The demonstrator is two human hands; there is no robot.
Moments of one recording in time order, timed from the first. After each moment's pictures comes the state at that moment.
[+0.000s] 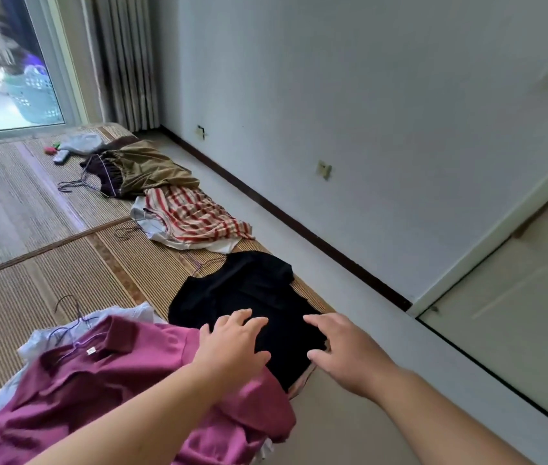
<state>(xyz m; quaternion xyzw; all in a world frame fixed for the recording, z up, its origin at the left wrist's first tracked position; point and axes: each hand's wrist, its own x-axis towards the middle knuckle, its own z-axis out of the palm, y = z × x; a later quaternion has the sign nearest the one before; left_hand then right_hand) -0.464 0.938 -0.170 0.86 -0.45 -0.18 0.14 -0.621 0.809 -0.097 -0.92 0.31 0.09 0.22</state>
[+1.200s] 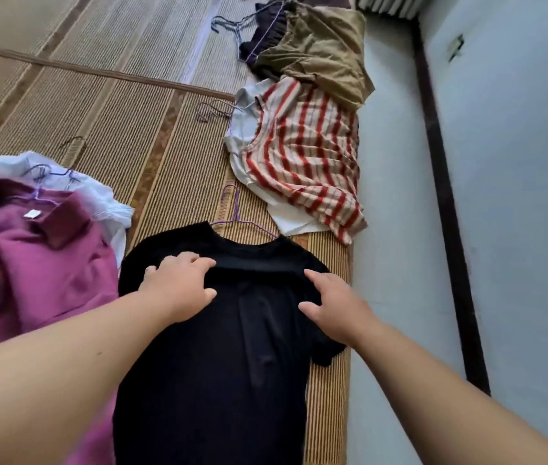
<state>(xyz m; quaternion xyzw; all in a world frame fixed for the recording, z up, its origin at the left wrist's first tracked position) -0.255 0.682 -0.387 0.96 0.03 -0.28 0.08 -0.250 0.415 -0.365 -0.93 -0.05 0.32 0.17</state>
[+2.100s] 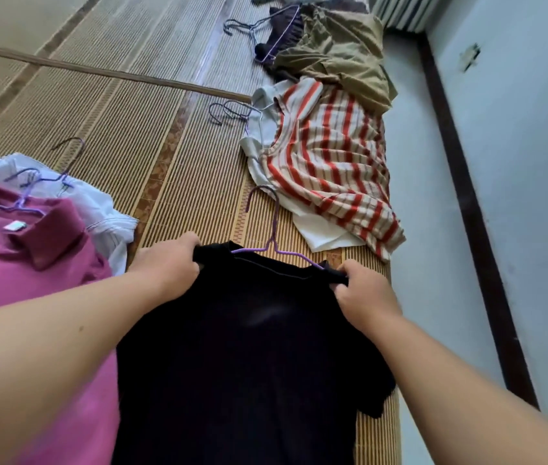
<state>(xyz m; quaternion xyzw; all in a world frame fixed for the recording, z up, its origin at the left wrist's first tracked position) -0.185 0.753 -0.475 0.96 0.08 -0.21 0.18 -0.187 0.445 -0.455 -0.97 0.04 0.16 0.17</state>
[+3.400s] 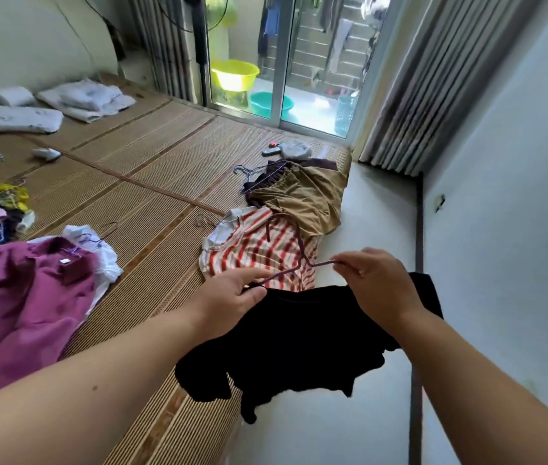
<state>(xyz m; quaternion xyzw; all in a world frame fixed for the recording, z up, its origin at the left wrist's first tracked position) -0.220 0.374 -0.131 0.89 0.08 -0.02 0.46 -0.119 0.142 -0.079 -0.91 -0.30 -0.05 0.28</state>
